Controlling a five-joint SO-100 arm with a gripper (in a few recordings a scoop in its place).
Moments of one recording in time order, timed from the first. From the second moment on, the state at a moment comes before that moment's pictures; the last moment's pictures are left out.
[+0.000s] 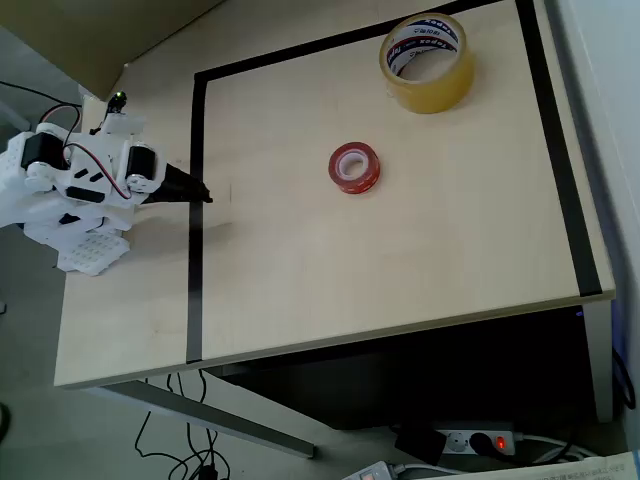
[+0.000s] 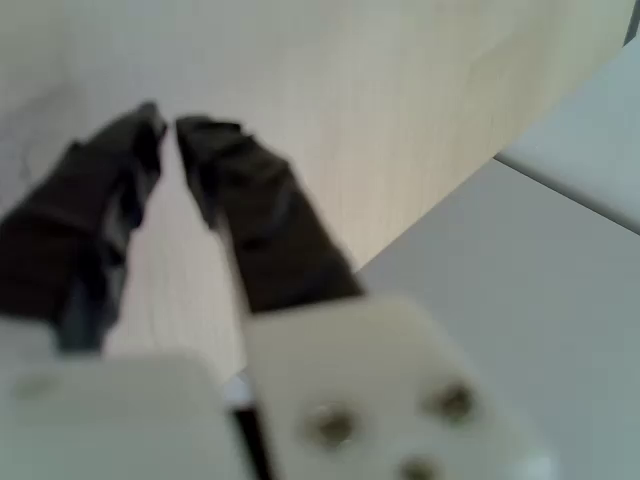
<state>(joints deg) 1.5 191.4 175.4 65.0 -0.9</state>
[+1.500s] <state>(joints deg) 1.3 75.0 74.9 94.7 -20.6</state>
